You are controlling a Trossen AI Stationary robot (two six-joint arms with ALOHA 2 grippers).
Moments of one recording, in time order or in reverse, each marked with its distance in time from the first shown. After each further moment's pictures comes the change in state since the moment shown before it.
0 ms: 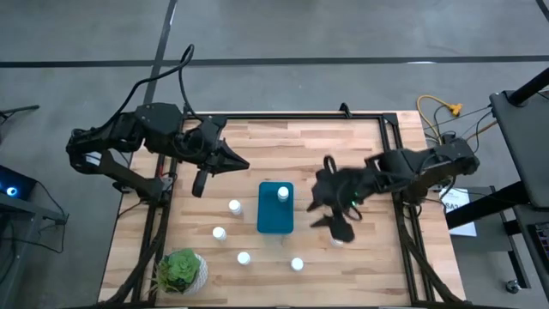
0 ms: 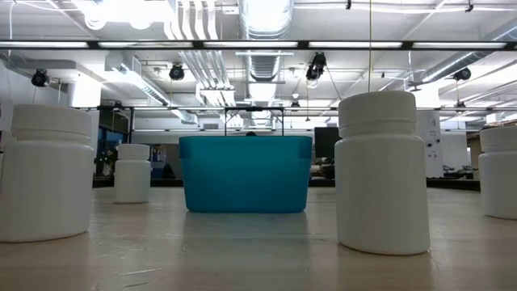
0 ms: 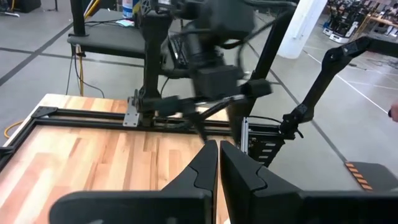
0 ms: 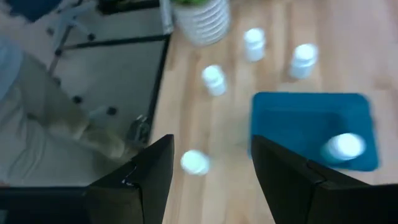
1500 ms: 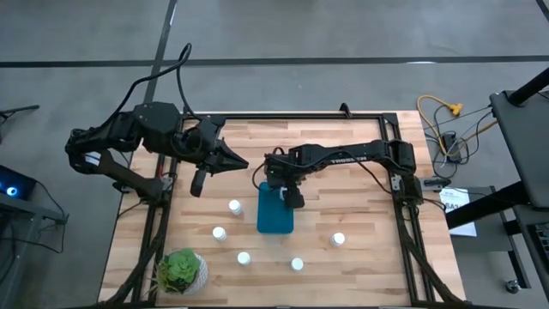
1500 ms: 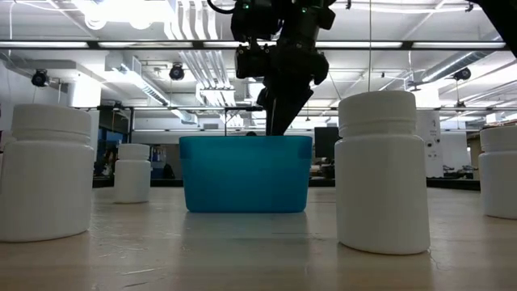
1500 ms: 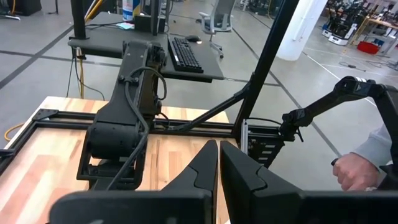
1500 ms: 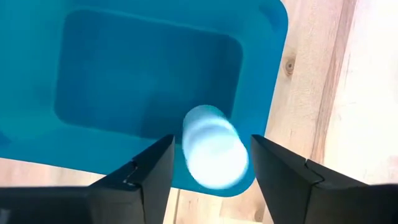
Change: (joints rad) left arm 0.000 -0.010 0.000 0.003 -0.001 0.003; right arm -0.385 0.514 -0.027 0.013 0.005 -0.541
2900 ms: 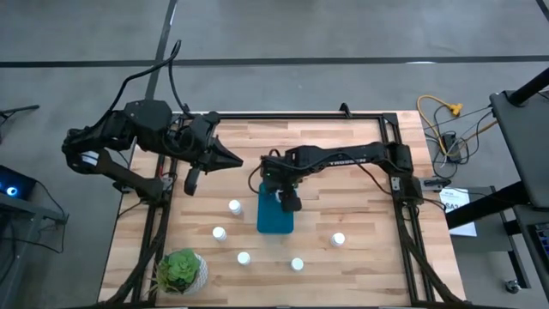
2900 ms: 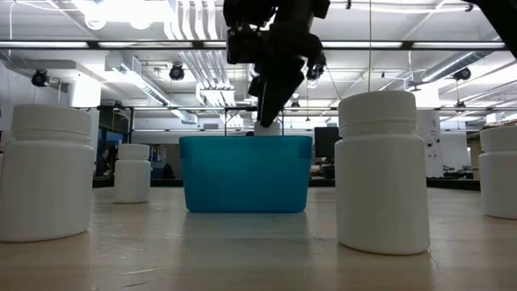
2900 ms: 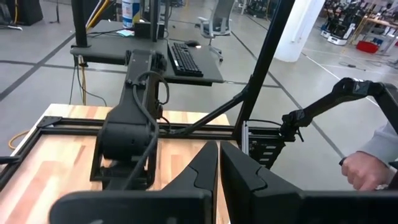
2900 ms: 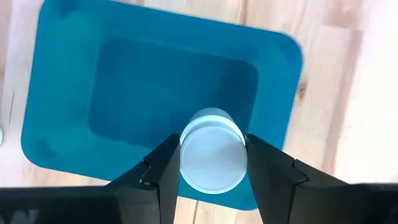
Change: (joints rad) left arm 0.000 -0.022 0.000 -0.010 0.000 0.026; right arm 0.028 0.017 0.089 -0.039 -0.034 0.021
